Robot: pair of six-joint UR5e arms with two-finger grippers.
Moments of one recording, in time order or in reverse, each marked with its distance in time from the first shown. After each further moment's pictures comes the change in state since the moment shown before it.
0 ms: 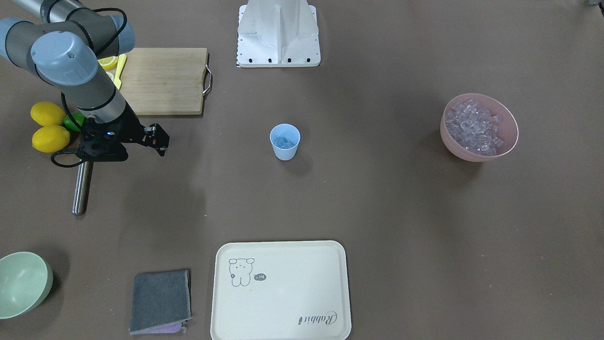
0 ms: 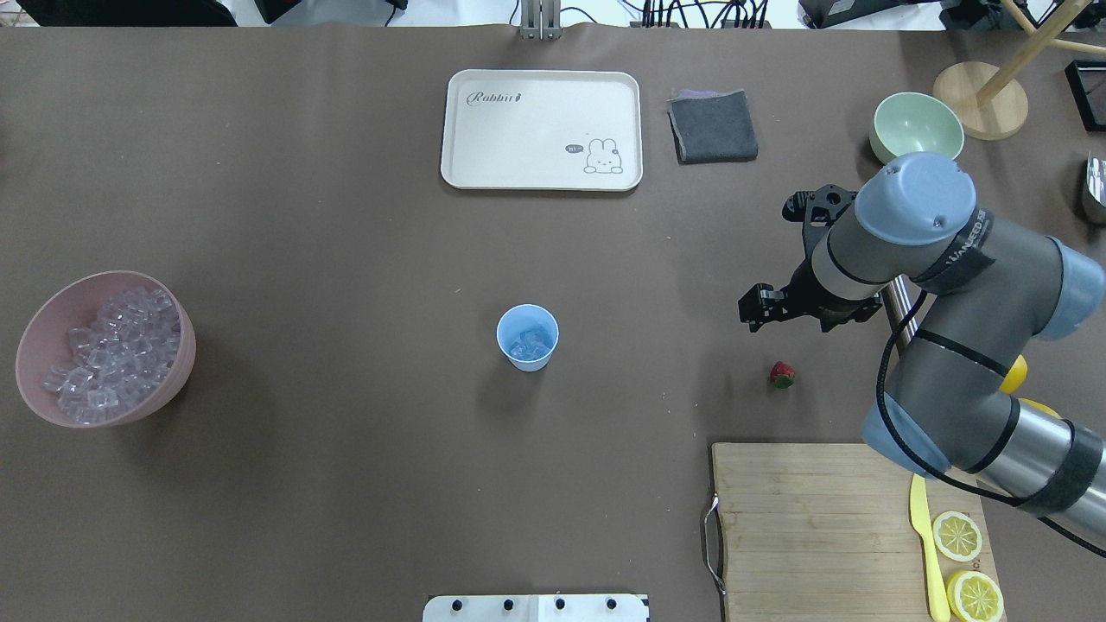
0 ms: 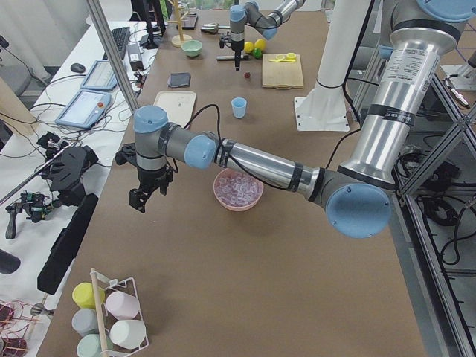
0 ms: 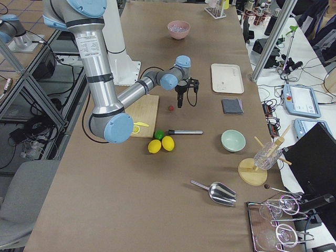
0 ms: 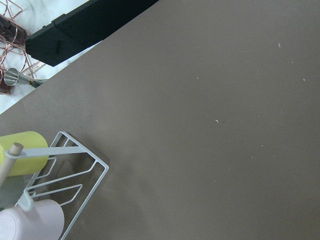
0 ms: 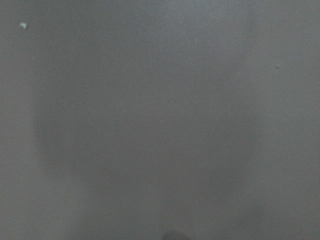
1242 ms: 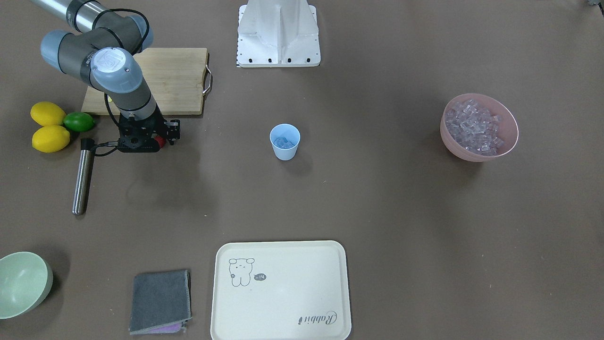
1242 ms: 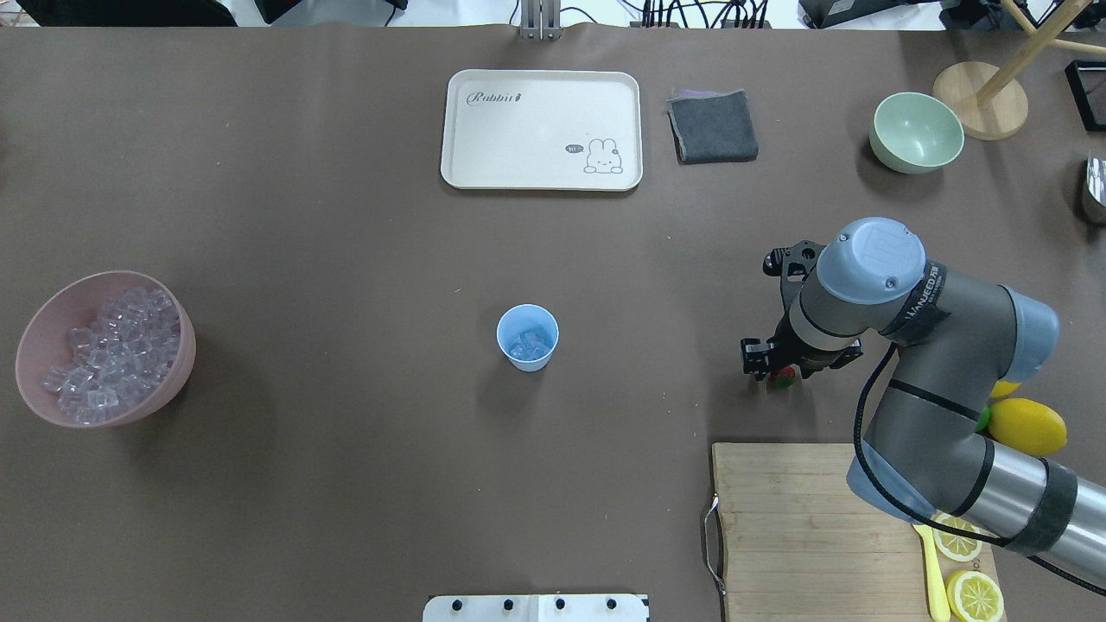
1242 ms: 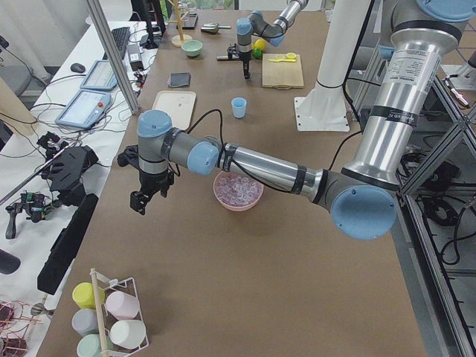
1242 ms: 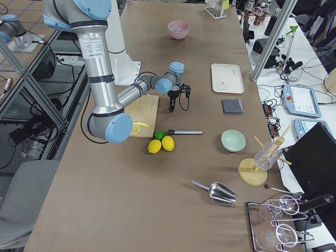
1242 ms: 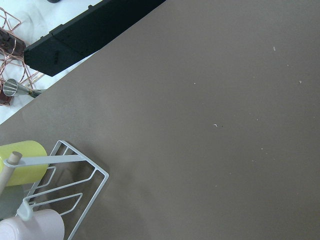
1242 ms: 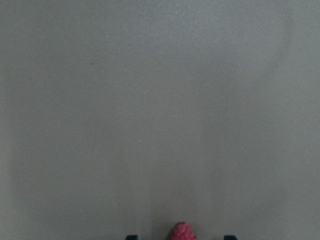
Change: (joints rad) left arm 0.002 0.026 0.006 -0.060 0.003 0.000; right arm -0.083 -0.020 -0.027 -0.004 -0.040 0.012
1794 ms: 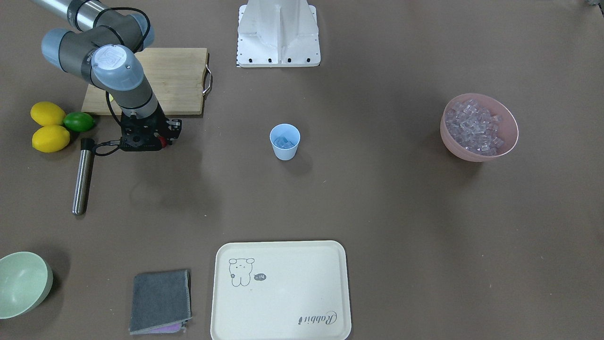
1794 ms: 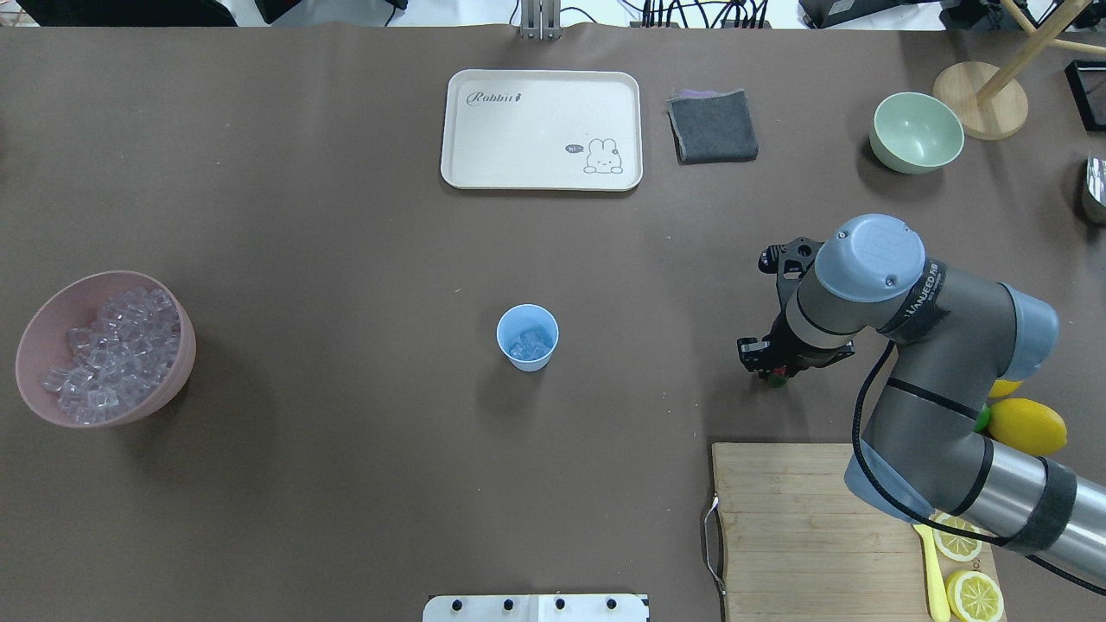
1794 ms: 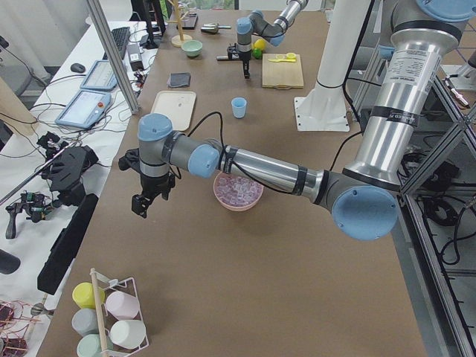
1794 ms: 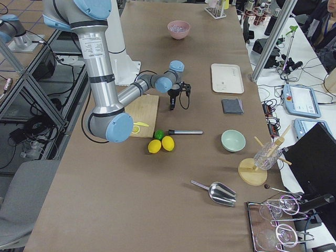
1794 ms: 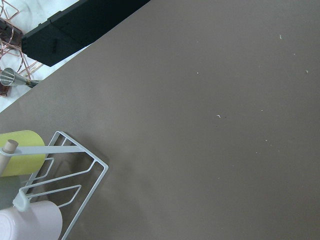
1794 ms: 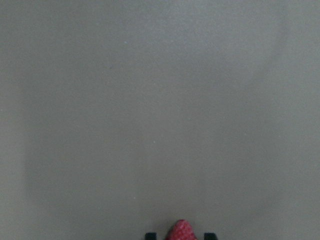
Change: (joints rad) left arm 0.001 0.003 0.006 -0.001 0.001 -0.002; right arm 0.004 0.008 0.012 0.000 0.001 -0.003
